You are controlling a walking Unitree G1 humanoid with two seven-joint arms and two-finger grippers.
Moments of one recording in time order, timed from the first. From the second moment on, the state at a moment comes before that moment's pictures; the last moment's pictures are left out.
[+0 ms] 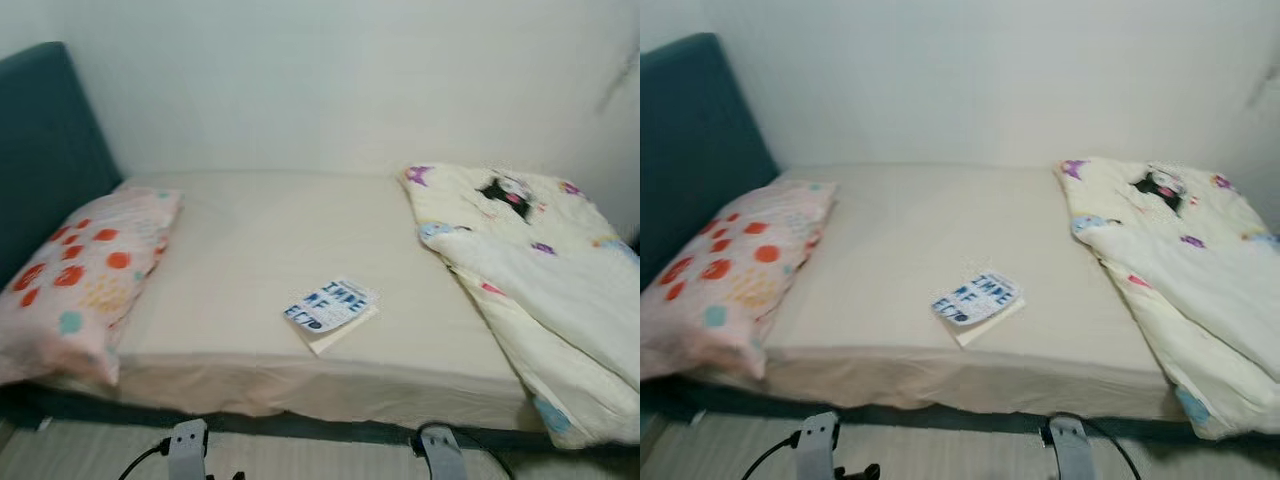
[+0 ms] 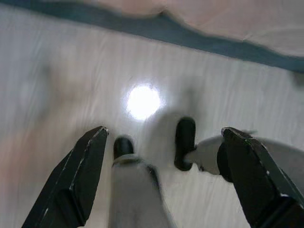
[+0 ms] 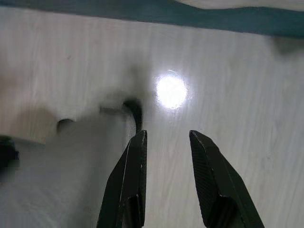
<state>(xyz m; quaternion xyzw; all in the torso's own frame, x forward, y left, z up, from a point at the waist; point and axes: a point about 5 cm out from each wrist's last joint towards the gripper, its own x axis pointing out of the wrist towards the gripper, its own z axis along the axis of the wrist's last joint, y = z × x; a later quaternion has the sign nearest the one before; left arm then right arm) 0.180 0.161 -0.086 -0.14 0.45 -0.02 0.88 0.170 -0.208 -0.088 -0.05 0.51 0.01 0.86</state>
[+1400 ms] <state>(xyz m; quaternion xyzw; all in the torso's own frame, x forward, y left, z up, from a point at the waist) 0.167 0.161 -0.093 -0.13 0.47 -0.02 0.87 0.224 -0.196 -0.059 0.17 0.40 -0.01 0.90</state>
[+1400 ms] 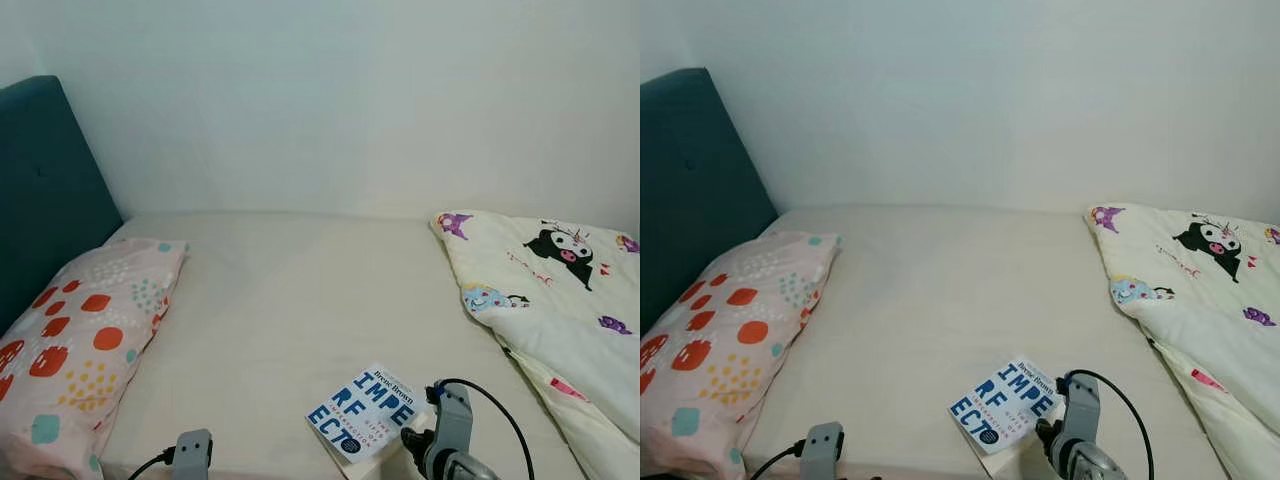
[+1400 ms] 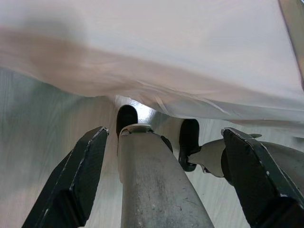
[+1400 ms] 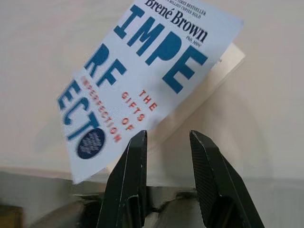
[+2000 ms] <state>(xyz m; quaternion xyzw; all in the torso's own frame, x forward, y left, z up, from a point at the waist) 0.163 0.166 -0.093 -0.13 0.47 -0.01 0.87 0.229 -0.201 -0.056 0.27 0.36 -0.08 0.89</state>
